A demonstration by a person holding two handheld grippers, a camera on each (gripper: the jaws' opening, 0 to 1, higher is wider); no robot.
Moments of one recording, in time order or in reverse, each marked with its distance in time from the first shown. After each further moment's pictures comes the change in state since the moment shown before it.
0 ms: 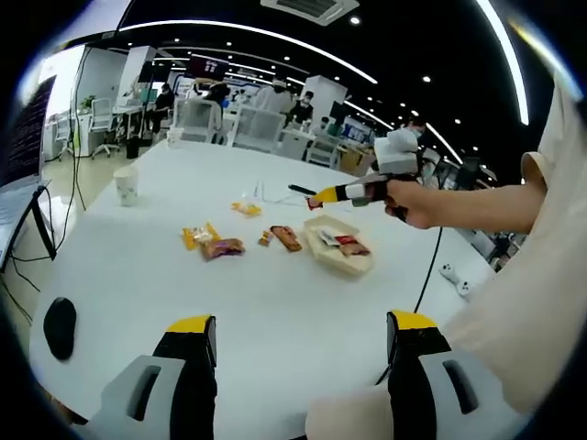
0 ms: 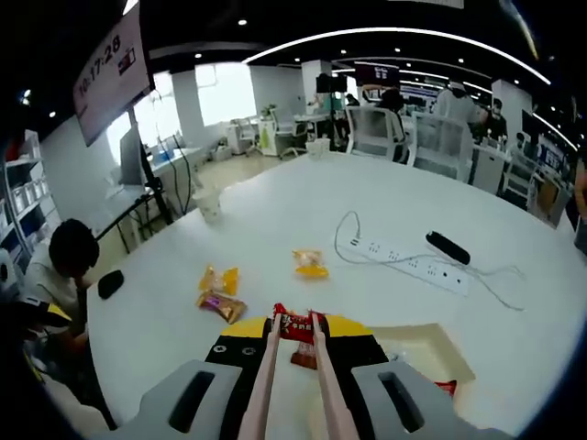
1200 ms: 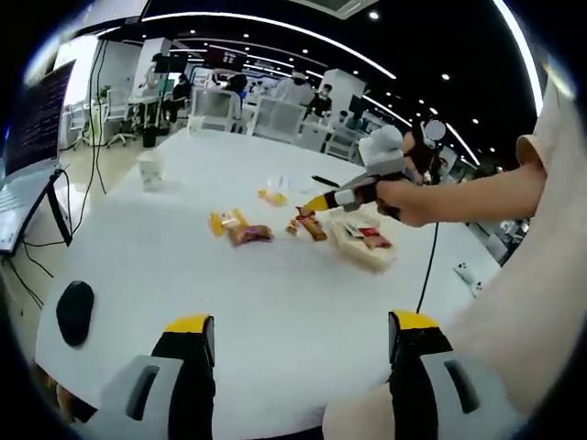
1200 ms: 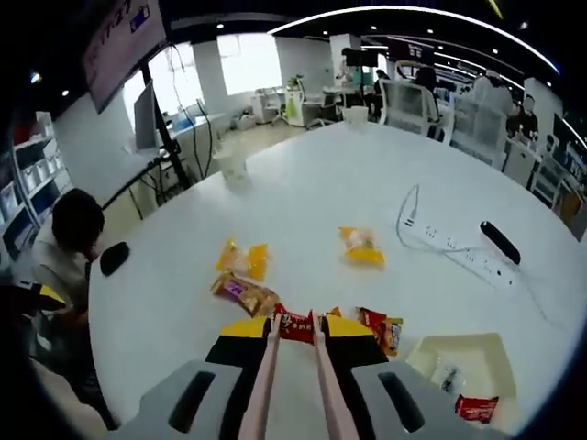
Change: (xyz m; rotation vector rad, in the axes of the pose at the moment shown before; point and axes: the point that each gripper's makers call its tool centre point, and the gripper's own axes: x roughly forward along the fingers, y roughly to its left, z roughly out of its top) left arm -0.009 0.034 -0.010 -0.051 0.022 0.081; right arm 0.077 0.040 -0.020 -0.064 0.139 0.111
